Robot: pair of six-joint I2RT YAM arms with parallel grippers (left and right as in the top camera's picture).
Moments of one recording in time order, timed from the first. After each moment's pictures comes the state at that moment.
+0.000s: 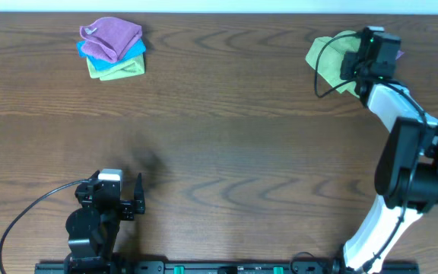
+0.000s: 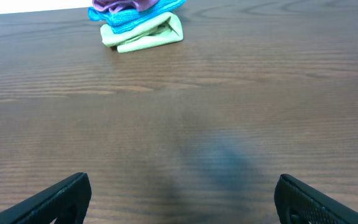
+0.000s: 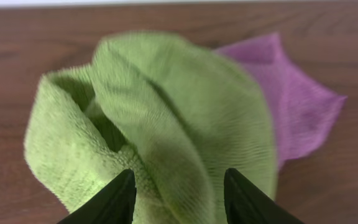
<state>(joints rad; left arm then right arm) 0.04 0.01 0.15 -0.55 0.10 0.09 -0.16 2.10 1.37 0.03 0.02 -0.05</state>
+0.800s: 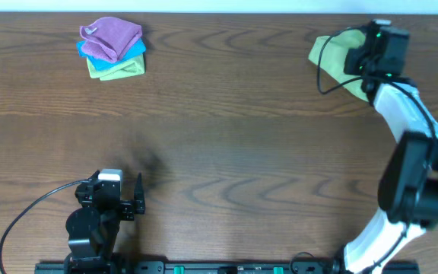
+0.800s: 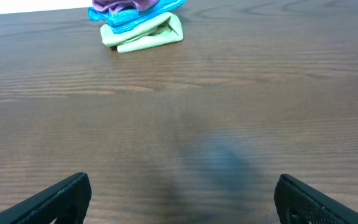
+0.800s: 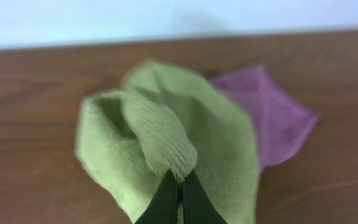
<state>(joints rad) 0.04 0.01 0.15 -0.55 0.10 0.09 -0.16 1.93 1.37 -0.07 -0.01 -0.03</state>
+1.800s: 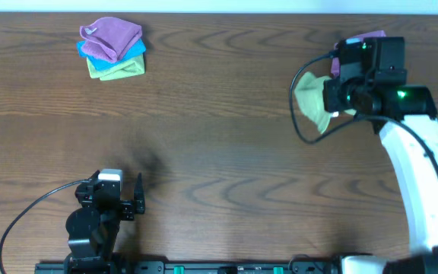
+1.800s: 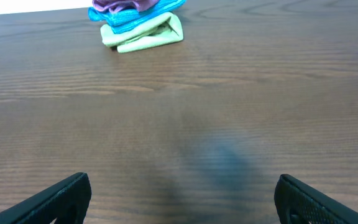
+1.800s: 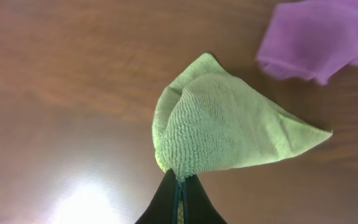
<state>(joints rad) 0.04 0.01 0.15 -0.55 0.10 0.09 0.06 1.47 1.38 -0.89 -0.10 -0.11</state>
